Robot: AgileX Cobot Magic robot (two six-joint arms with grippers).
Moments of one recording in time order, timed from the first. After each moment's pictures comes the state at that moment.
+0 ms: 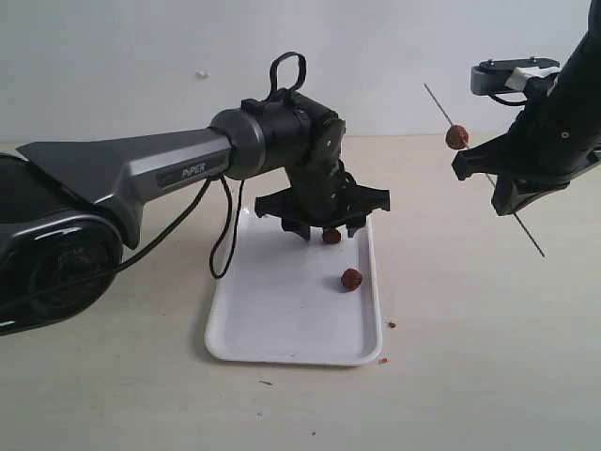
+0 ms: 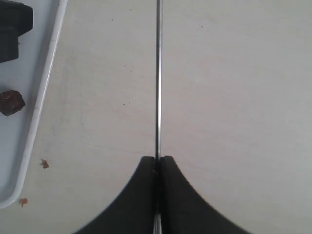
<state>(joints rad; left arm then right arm) -0.72 2.56 -2.20 0.10 0.90 -0.66 0.00 1.76 -1.28 0.09 0.92 -0.09</state>
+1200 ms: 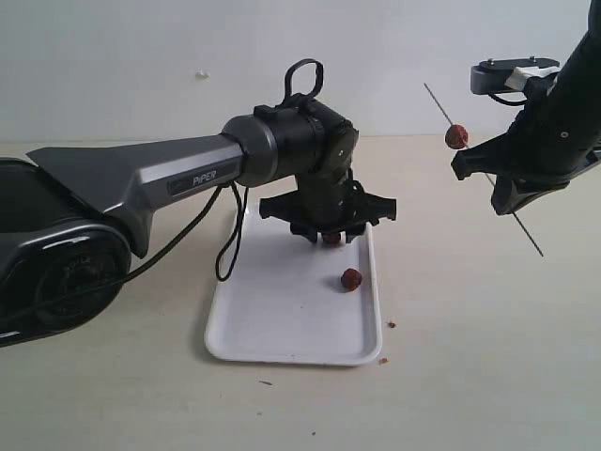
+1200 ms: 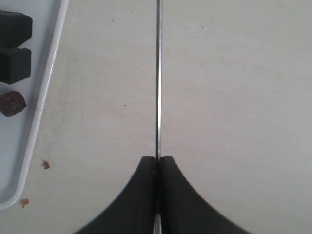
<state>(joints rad) -0.75 2.56 -2.20 0.16 0.92 -0.68 0.00 1.76 -1.28 0.09 0.91 -0.09</state>
